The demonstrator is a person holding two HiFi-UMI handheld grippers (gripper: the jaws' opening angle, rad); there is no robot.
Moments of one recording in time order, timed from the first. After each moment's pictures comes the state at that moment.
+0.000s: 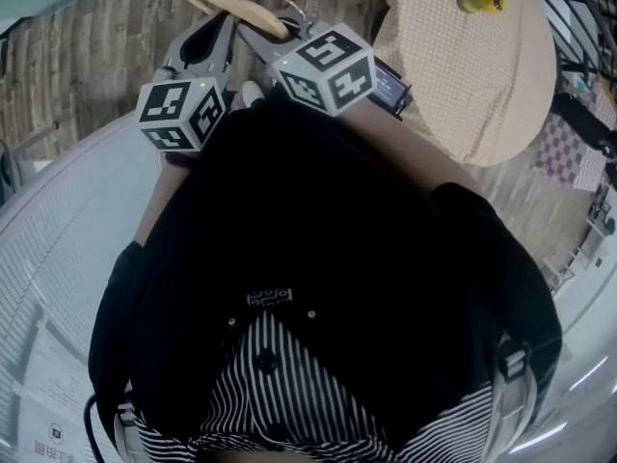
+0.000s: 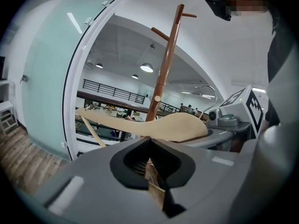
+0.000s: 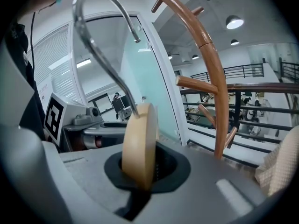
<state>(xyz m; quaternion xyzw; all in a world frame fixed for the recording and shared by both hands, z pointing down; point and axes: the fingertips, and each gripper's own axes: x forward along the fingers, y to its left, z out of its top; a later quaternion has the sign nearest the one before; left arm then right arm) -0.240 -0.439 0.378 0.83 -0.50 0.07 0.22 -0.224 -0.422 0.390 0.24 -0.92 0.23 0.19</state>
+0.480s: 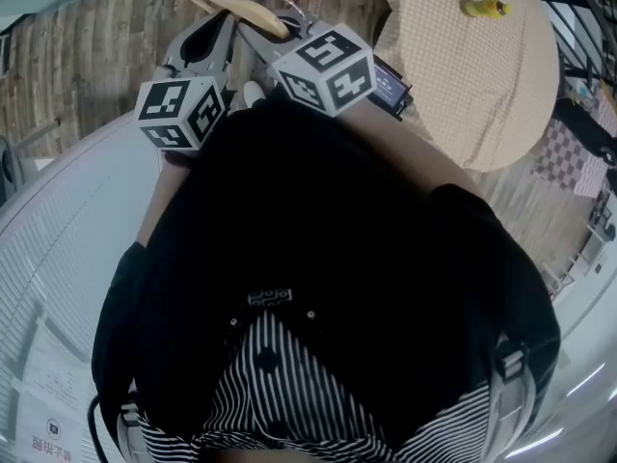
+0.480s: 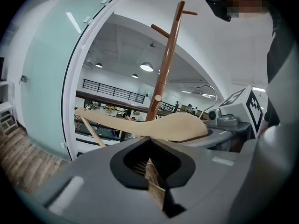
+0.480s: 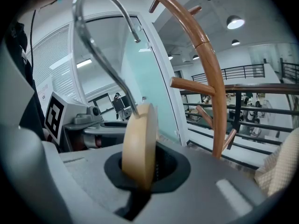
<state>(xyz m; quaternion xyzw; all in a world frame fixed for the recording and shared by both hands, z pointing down) -0.234 -0.455 0.378 0.83 -0.50 0.08 0.21 -0.219 -0.438 0.391 0.23 -0.93 0.22 0.19</state>
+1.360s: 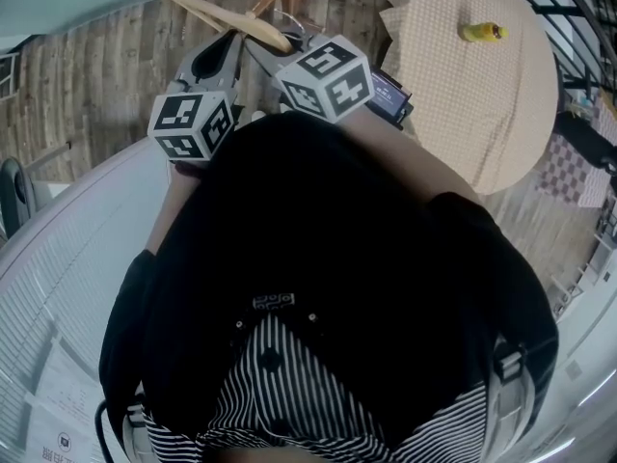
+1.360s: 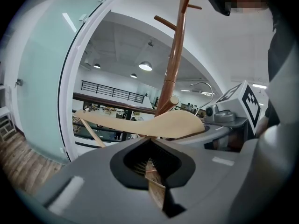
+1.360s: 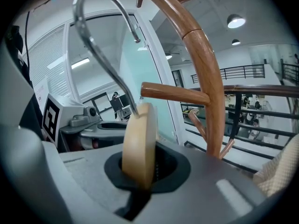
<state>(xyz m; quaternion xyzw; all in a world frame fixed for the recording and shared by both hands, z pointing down) -0.236 -0.505 0.384 0.84 -0.50 0.09 0.20 -0.222 -0.494 0.396 0.24 -0.92 0.23 0.20</state>
